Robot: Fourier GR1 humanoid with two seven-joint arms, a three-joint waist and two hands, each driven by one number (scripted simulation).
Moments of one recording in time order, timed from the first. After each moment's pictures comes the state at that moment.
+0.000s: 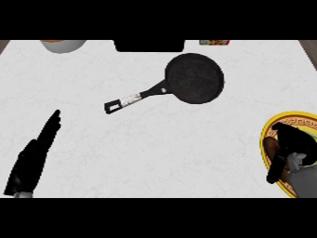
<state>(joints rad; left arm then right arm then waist) 0.10 0.27 -0.06 -1.64 -0.13 0.06 0.15 -0.20 -0.49 0.28 -1.40 0.64 0.37 0.93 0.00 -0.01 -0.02</state>
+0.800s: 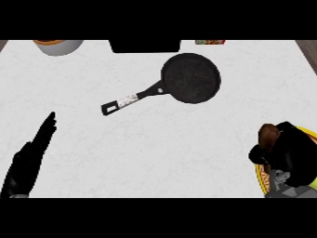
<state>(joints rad) 0.12 0.28 -0.04 -1.63 -0.12 0.06 0.14 -0.08 -0.22 0.23 -1.76 1.18 0.03 1.20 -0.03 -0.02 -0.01</state>
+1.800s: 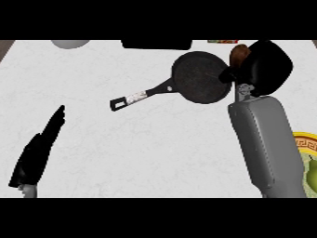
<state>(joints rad) 0.05 0.26 -0.05 -1.60 -0.14 0.03 0.14 -0.73 -0.01 -0.06 -1.31 1.44 -0.07 1.06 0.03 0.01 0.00</state>
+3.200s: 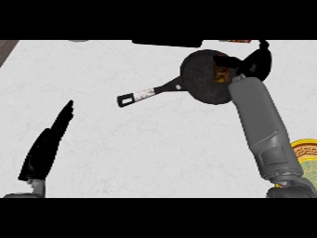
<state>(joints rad) 0.01 0.23 -0.07 -1.60 -0.16 0.02 0.13 -1.00 -0.03 -0.61 -0.56 0.93 -0.81 0.52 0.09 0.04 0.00</state>
